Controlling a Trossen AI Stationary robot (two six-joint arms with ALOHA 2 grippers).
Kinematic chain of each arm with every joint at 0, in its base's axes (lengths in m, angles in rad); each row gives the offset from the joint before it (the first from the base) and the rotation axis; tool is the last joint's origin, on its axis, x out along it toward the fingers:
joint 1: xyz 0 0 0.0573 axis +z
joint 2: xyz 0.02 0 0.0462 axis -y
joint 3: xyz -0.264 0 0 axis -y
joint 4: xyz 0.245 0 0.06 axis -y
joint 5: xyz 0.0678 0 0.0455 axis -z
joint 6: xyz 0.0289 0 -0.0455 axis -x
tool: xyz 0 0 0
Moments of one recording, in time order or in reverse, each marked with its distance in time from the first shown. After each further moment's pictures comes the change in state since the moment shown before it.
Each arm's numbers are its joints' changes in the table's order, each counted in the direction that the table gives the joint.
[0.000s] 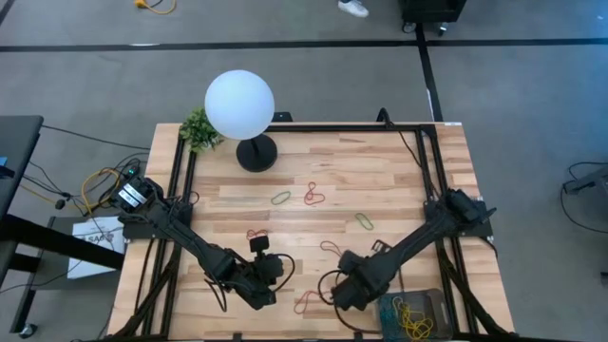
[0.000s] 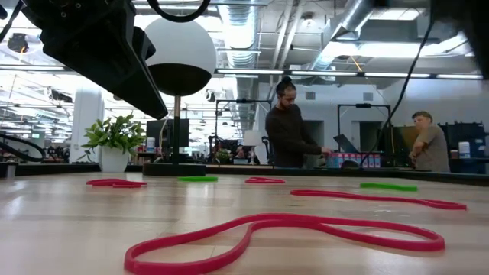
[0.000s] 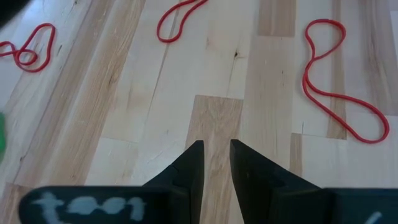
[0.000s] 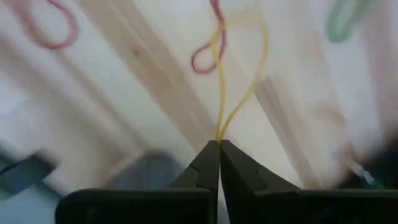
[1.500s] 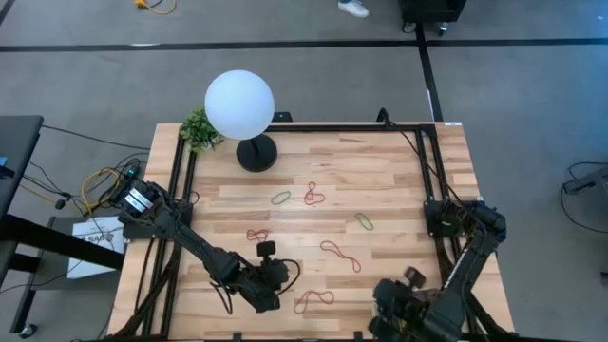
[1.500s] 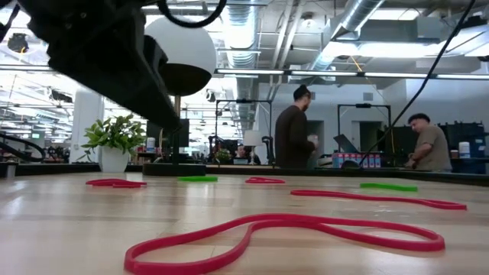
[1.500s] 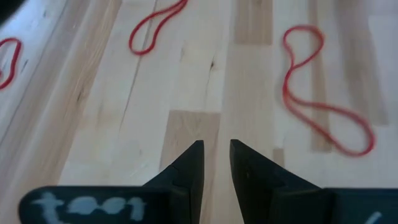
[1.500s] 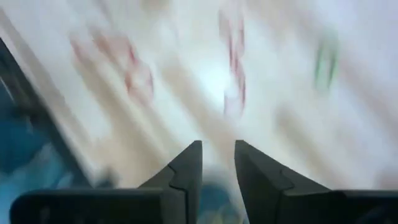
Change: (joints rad) left arm 0.007 -0.064 0.000 0.142 0.016 -0.071; right arm 0.364 0.040 0.099 -0.048 0.458 -0.457
